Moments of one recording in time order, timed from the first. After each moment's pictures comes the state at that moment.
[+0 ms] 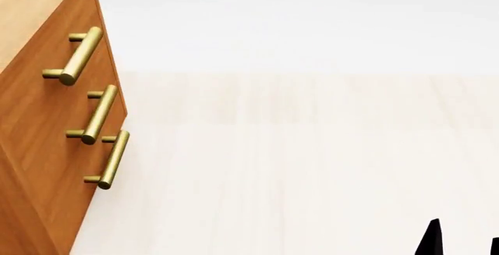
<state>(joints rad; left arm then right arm) -2.10 -0.05 -0.61 -1.31 -0.12 -0.81 -0.58 0.00 0.51 -0.25 0.18 0.93 -0.68 -0.01</state>
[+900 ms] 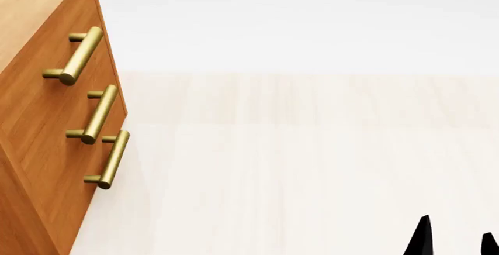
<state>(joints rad) -2.02 -0.09 -0.82 -1.31 0.01 -0.63 -0.96 0.03 0.50 -0.26 0.21 0.90 -0.65 0.00</state>
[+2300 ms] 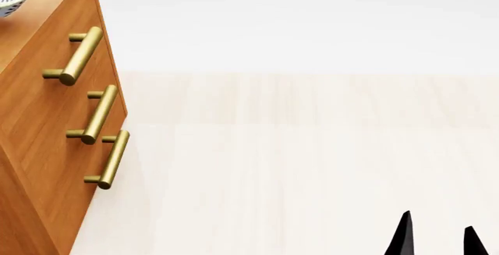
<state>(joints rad) -1.91 -0.17 -0.85 -1.31 0.01 -0.62 -1.03 0.09 0.47 -0.28 0.28 0.83 -0.61 0.01</state>
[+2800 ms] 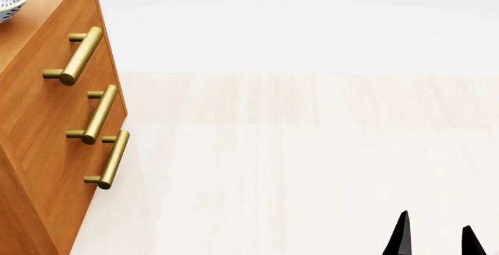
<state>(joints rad) -1.89 -0.18 -0.84 -1.31 0.01 -0.61 -1.01 0.10 0.46 -0.28 0.29 0.82 -0.60 0.01</state>
